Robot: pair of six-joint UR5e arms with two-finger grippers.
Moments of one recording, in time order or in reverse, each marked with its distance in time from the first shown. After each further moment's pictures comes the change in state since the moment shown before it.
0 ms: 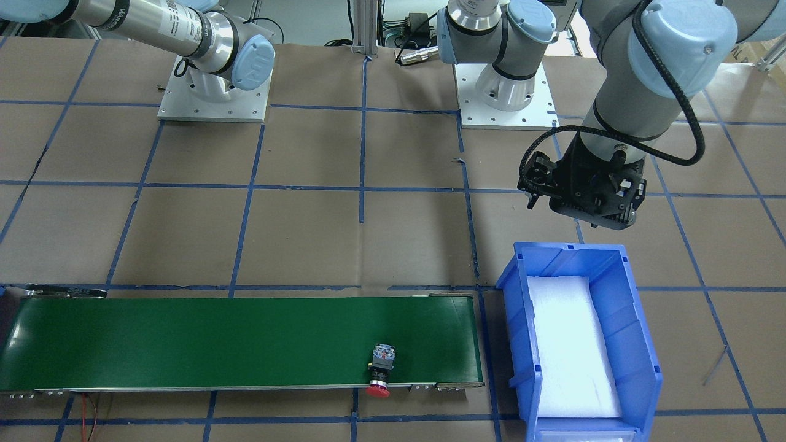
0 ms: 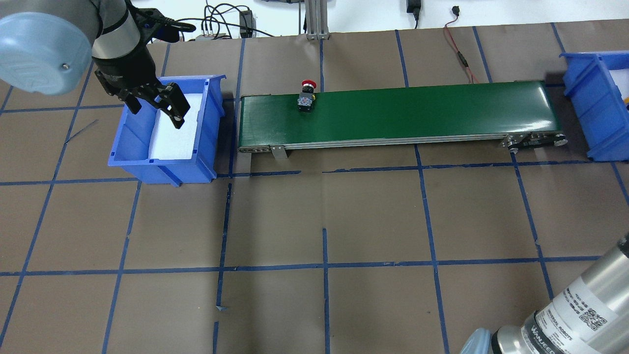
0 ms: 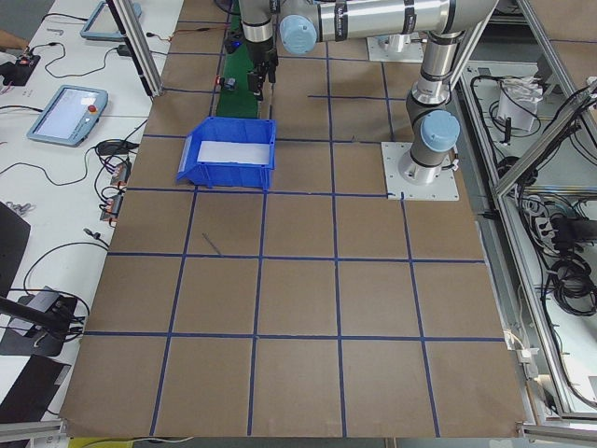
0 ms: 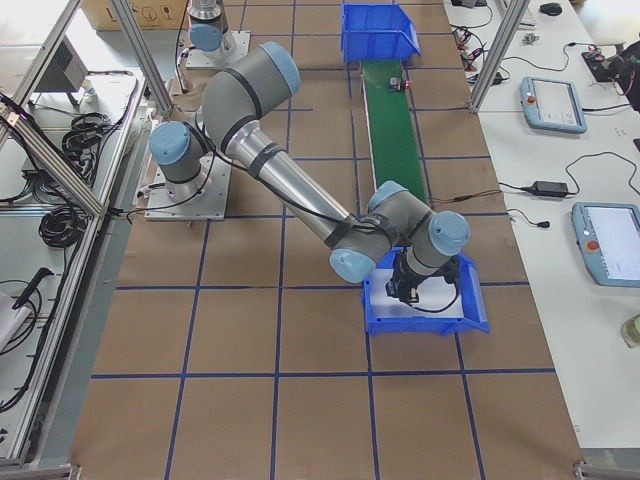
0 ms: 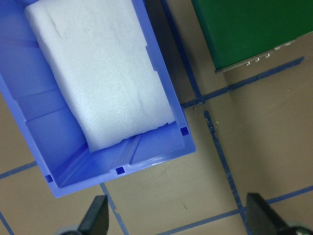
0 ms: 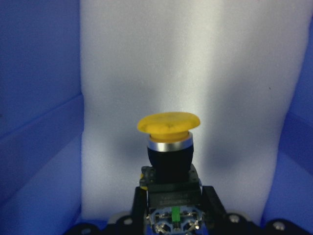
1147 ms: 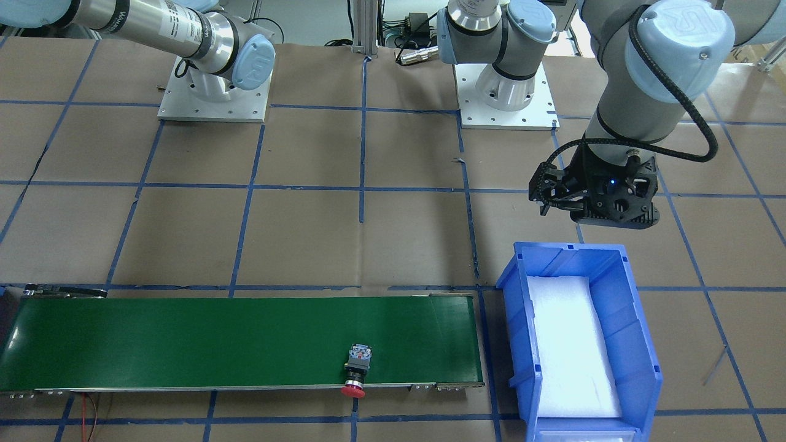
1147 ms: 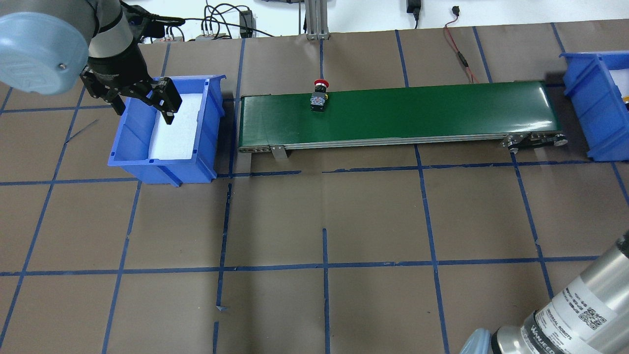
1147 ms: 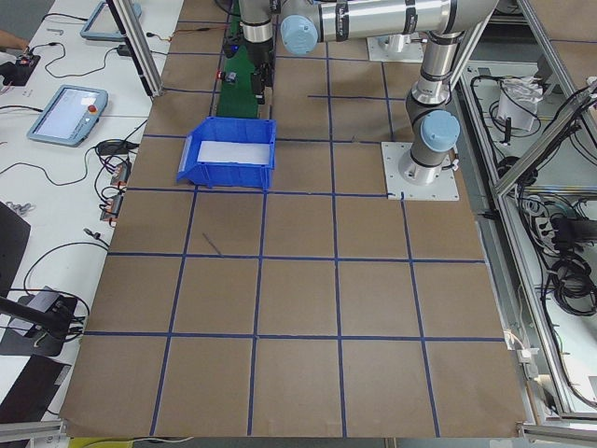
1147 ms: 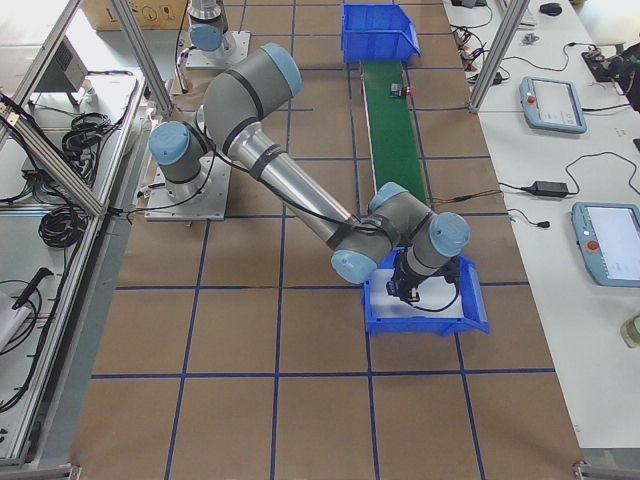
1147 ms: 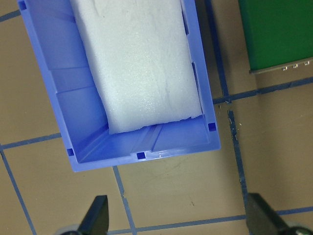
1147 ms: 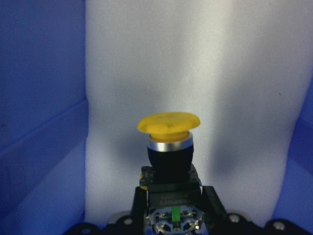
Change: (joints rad) left arm 0.006 0.000 0.005 0.013 0.062 -0.213; right arm 0.002 0.006 0.000 0.000 0.008 -0.001
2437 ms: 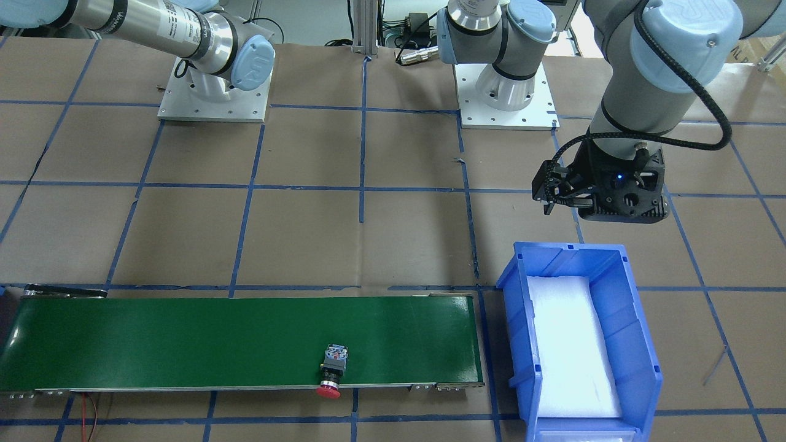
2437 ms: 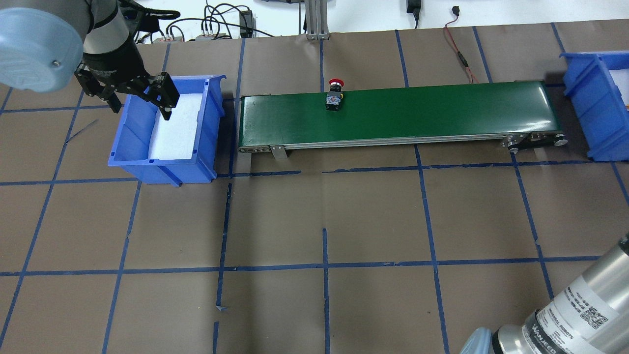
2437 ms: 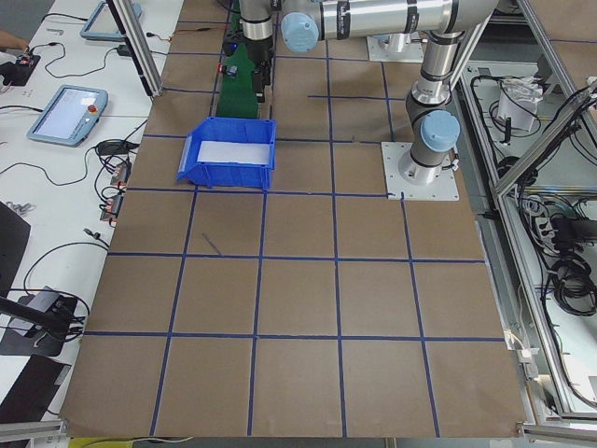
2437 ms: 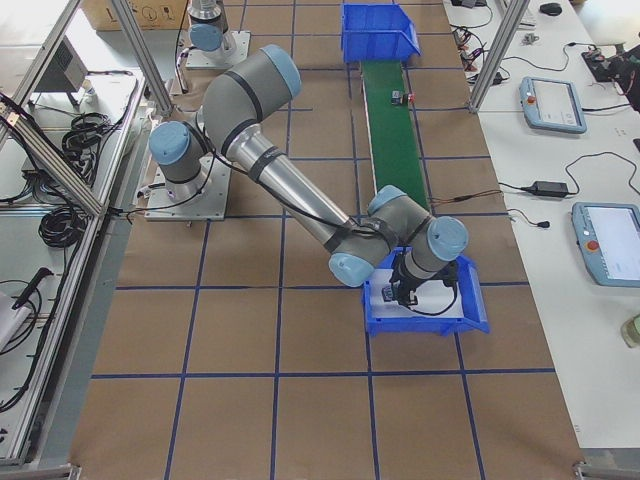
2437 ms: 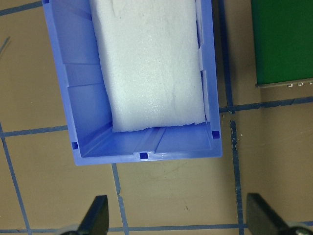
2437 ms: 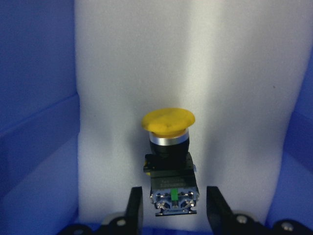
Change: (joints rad) left arm 0.003 0.011 0.008 -0.004 0.003 -0.026; right arm -0.011 0.003 0.000 0.002 0.001 -0.001
